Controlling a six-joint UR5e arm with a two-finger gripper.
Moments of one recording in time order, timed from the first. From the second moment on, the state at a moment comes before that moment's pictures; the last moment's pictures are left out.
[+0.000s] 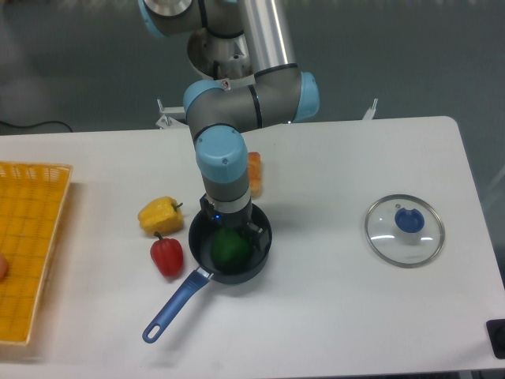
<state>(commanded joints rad) 2.32 -1.93 -1.78 -0.93 1.59 0.91</state>
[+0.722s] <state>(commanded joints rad) 2.36 -1.91 -1.68 -1.02 1.64 0.92</state>
